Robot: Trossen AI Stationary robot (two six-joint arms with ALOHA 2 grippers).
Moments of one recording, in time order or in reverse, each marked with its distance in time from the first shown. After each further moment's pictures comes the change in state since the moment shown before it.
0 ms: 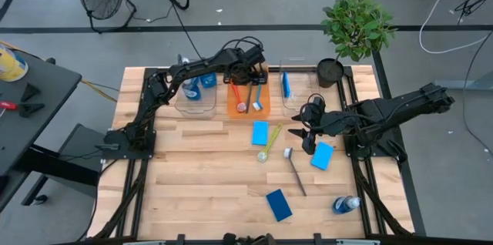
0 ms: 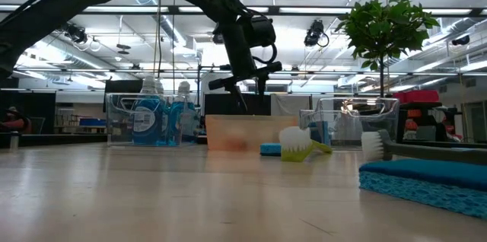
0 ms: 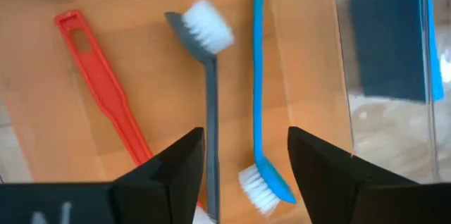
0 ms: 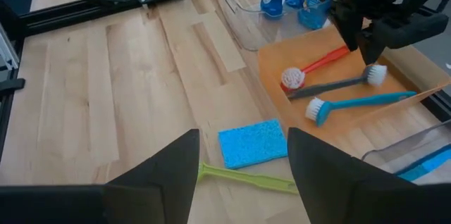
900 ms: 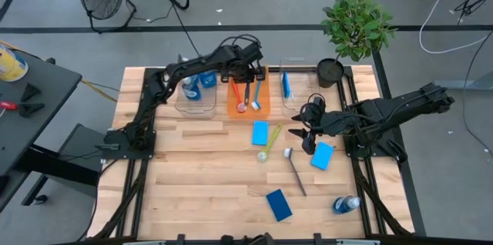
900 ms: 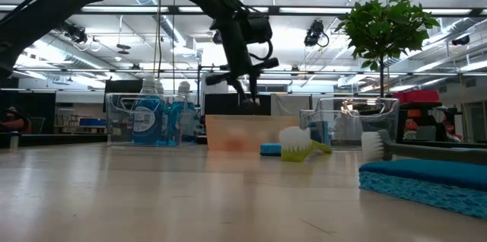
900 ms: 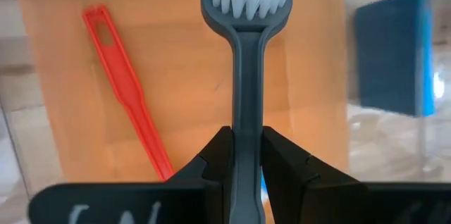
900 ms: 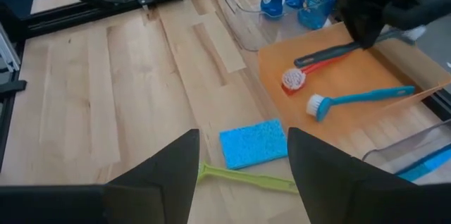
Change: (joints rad) left arm 0.011 -0.025 0.000 -0.031 0.006 -0.072; right arm 0.000 0.000 0.000 0.002 0.000 0.010
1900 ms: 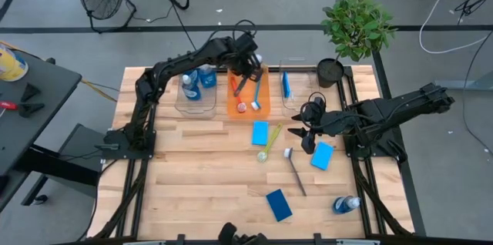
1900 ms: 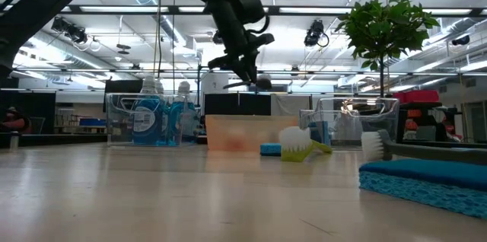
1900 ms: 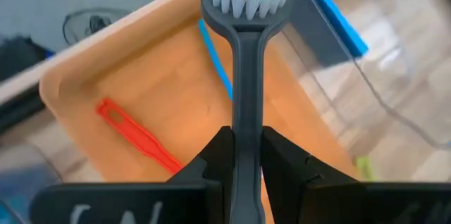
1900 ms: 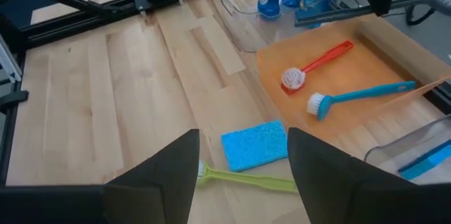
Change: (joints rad) left arm 0.018 -0.106 0.000 0.015 0.027 0.493; right arm 0.000 0.000 0.000 0.005 0.009 0.038
